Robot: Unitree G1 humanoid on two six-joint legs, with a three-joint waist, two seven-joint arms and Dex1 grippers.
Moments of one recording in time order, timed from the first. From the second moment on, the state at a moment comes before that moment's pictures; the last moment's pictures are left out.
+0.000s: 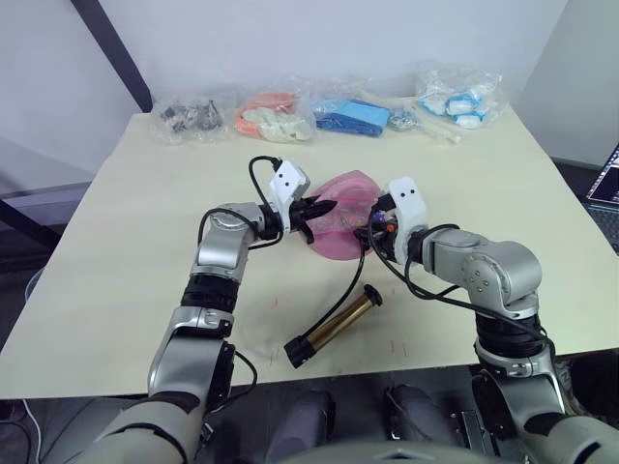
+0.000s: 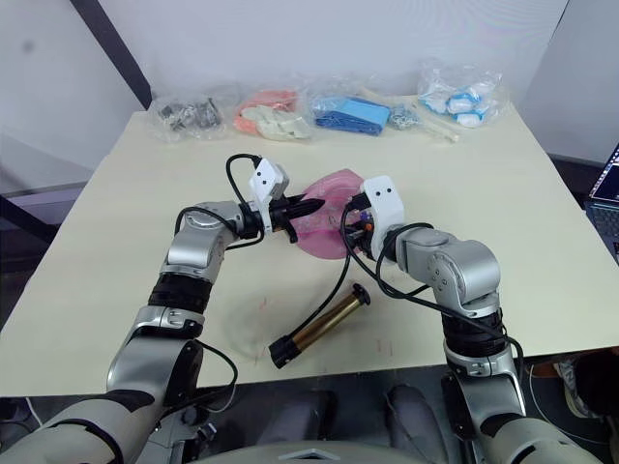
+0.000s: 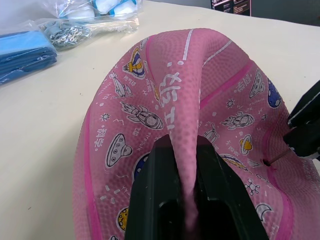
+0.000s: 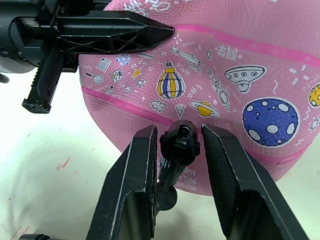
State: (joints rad) left arm -0.72 0.34 -0.02 0.48 -0.07 0.25 -0.98; right arm -0.59 -0.10 0.05 -0.30 0.39 1.33 0.24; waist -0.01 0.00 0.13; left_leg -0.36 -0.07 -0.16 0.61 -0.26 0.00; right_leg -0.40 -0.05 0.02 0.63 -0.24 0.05
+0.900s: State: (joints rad) left arm -0.72 0.34 -0.03 0.49 -0.07 0.25 -0.98; right arm -0.59 -0.19 0.12 -0.30 0.38 1.28 0.28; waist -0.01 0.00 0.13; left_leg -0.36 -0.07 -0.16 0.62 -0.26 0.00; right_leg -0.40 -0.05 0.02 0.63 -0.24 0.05
